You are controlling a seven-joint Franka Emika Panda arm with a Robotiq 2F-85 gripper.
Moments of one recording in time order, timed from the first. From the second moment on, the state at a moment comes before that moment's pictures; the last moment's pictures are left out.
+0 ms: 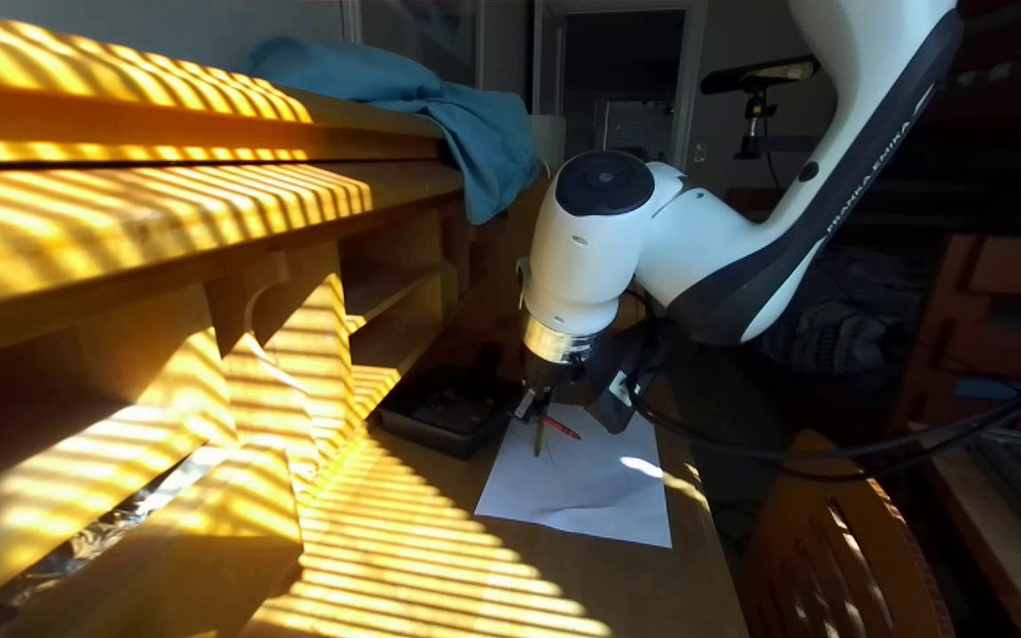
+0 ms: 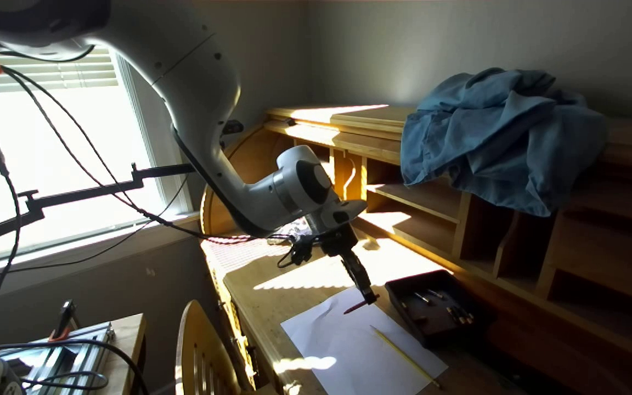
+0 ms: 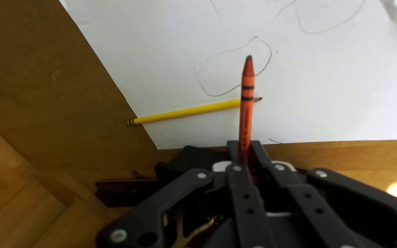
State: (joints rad) arm 0.26 0.49 -0.09 -2.05 -1.01 2.57 1.20
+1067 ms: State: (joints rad) arm 0.26 0.50 -0.05 -2.02 -1.02 2.40 1.22
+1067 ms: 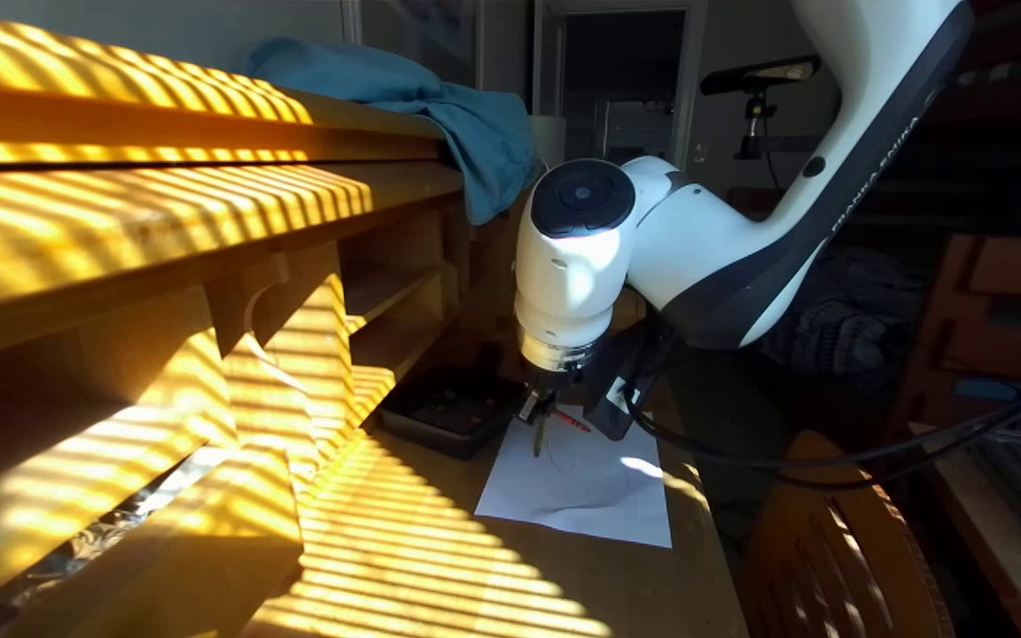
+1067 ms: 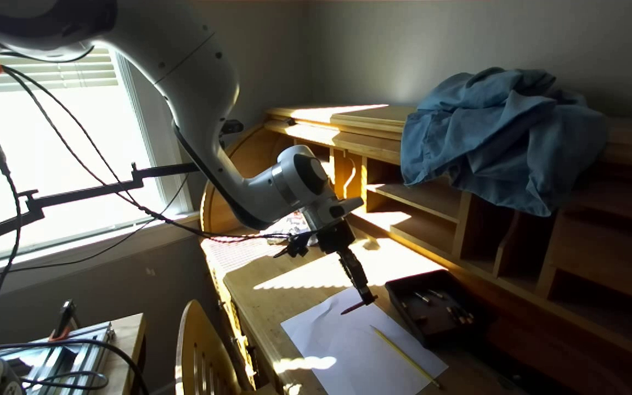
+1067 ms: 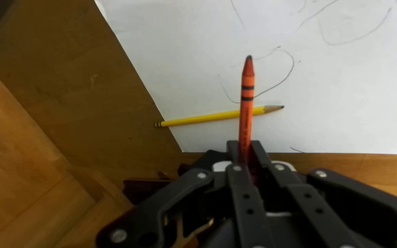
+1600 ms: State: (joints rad) arm 0.28 0.52 -0.01 -1.95 -1.02 2.18 1.31
